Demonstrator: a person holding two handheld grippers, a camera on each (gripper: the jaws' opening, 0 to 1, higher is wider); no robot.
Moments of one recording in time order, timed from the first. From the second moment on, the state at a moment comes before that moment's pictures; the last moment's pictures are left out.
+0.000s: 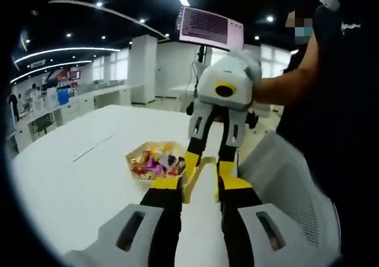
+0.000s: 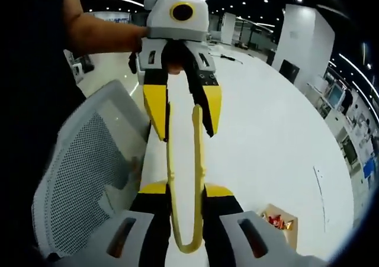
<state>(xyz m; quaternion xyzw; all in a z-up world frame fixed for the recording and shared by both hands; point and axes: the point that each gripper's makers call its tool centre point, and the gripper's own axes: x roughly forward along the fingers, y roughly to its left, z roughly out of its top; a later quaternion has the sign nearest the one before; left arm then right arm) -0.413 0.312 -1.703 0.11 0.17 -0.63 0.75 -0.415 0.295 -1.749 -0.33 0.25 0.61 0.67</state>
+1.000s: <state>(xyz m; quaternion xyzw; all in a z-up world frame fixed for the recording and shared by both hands) -0.408 0.323 -1.726 0.13 0.18 -0.63 0.74 -0.410 0.311 -1.760 -0.31 0.23 0.61 0.69</state>
